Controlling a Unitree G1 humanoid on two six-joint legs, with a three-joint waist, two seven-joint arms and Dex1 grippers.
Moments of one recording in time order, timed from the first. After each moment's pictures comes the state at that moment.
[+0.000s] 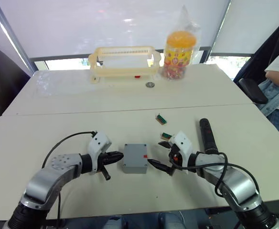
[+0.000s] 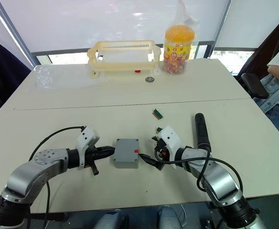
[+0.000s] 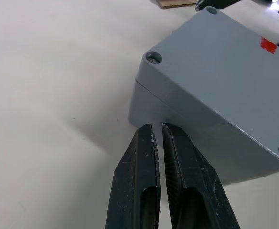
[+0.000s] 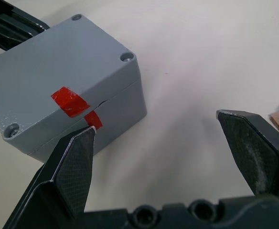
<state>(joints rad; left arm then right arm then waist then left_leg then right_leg) -0.20 0.62 -0.07 -0.40 -0.46 0.79 -0.72 -0.23 -0.55 0.22 -0.45 0.32 0.73 0.59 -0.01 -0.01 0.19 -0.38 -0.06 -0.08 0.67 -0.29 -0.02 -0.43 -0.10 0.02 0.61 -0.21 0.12</state>
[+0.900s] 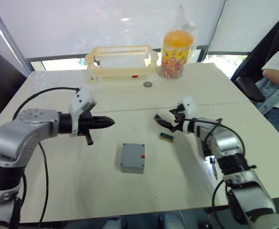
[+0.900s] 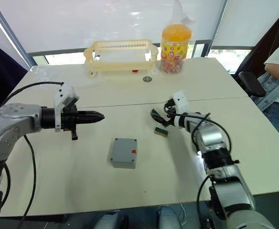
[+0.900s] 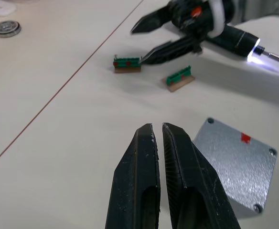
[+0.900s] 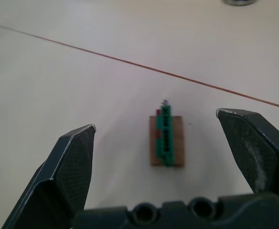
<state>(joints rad) -0.61 0.85 0.04 -0.32 -0.63 0.94 -0.89 -0.79 -0.39 0.11 0.49 0.22 0.40 0.61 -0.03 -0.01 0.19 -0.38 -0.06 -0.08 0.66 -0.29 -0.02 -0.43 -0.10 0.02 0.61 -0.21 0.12</state>
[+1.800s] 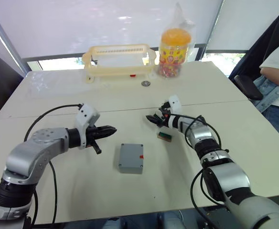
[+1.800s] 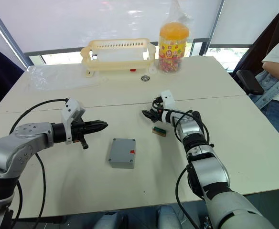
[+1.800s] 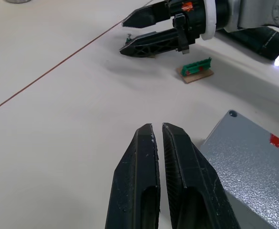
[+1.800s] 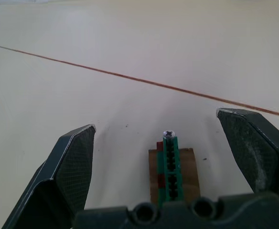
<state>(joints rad) -0.41 0.74 0.06 -0.36 -0.61 0.87 -0.74 -0.98 -0.25 0.05 0.96 0.12 0.16 0.61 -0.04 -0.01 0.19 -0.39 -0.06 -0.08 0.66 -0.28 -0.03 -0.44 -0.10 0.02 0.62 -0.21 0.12</state>
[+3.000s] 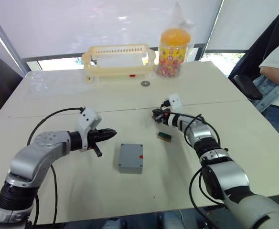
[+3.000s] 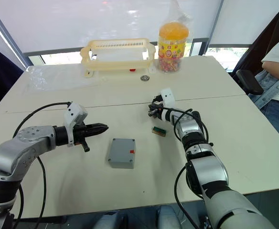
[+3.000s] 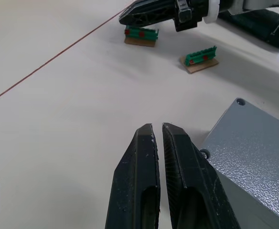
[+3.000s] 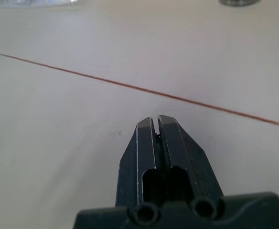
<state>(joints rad) -0.39 0.73 0.03 -0.35 -0.55 0.82 -0.74 -1.00 -0.25 0.01 0.95 0.10 0.14 0.60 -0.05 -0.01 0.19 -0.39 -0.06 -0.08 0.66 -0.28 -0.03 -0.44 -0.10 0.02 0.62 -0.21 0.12</state>
